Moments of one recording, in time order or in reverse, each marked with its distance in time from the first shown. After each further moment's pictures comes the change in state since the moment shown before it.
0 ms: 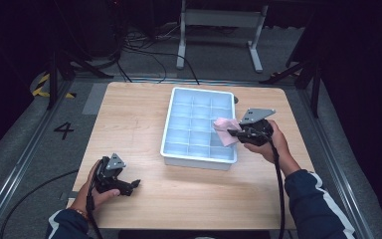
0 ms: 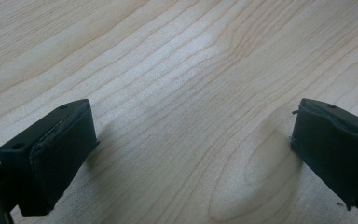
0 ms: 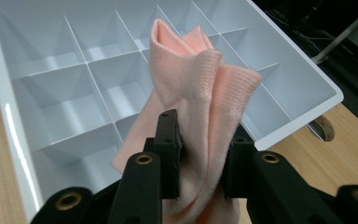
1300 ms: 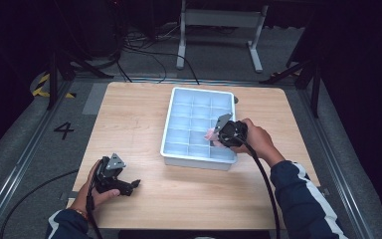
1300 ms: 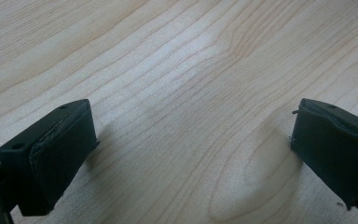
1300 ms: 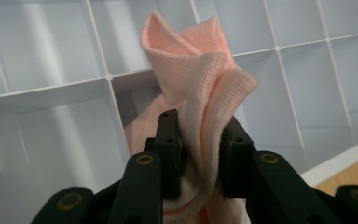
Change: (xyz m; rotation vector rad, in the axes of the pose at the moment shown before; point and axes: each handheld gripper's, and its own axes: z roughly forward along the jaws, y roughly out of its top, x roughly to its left) left arm 0.000 0.000 0.000 0.000 -0.001 0.001; right arm 0.020 0.018 0.066 0.369 0.043 -0.286
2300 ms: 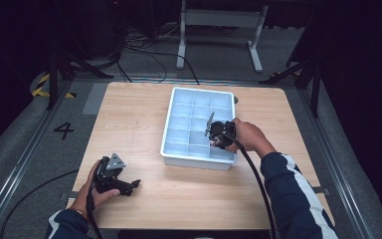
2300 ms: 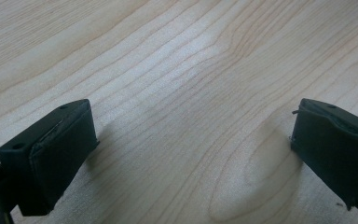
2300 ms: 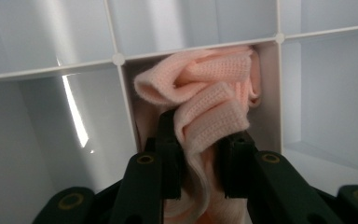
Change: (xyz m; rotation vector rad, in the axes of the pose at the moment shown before) left arm 0.000 0.000 0.000 0.000 0.001 0.000; right arm -0.007 0.021 0.034 0.256 0.169 -0.077
